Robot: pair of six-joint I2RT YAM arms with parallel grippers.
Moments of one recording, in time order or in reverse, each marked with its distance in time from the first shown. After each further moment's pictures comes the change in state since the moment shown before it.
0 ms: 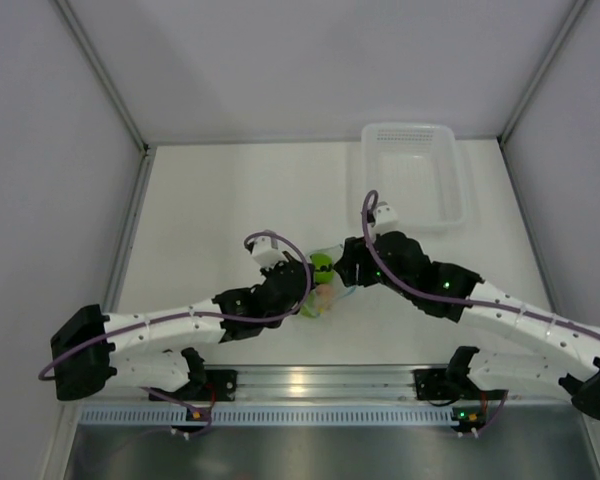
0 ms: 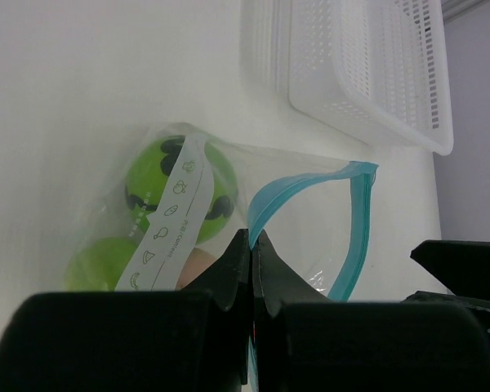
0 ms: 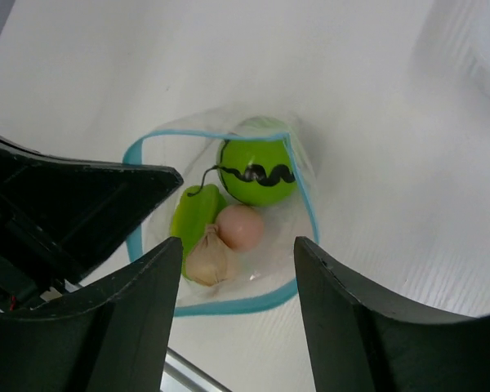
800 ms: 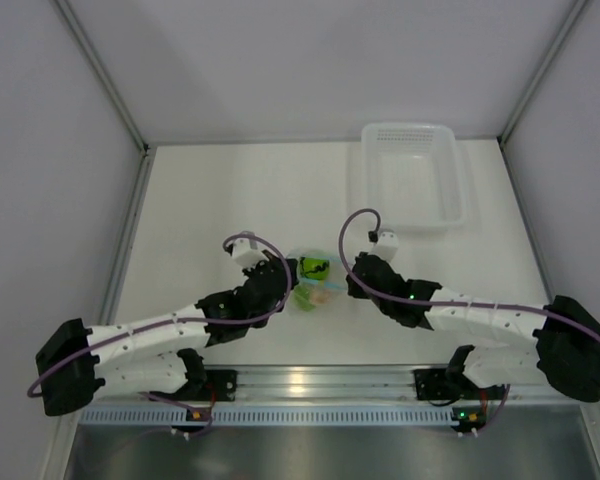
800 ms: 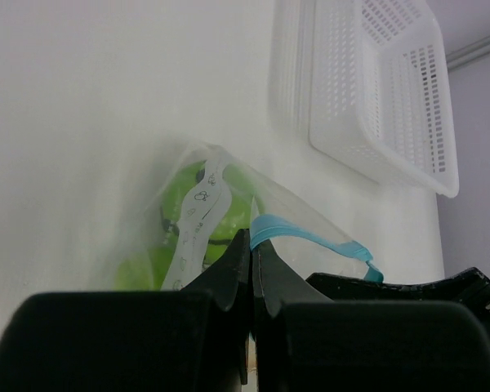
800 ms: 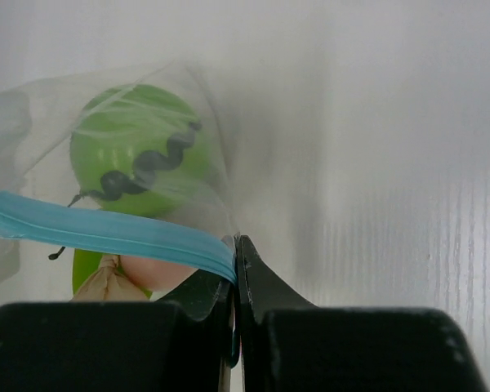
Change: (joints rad) left arm 0.076 -0.126 -0.098 0.031 -0.041 0.021; right arm -0.003 0.229 -0.235 0.289 0.194 0.320
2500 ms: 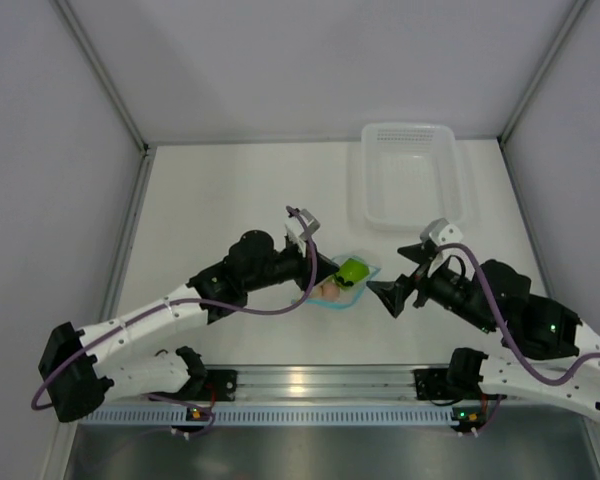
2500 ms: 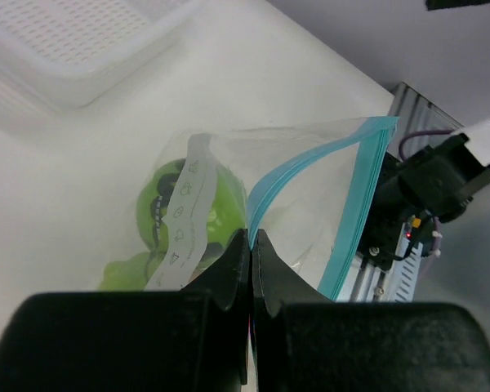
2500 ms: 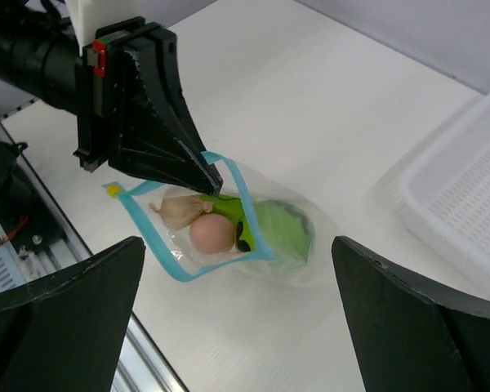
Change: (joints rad) left arm 0.152 0.042 0.209 0.084 1.074 0.805; right arm 0.169 -0.660 0.319 -0.450 -0.235 -0.802
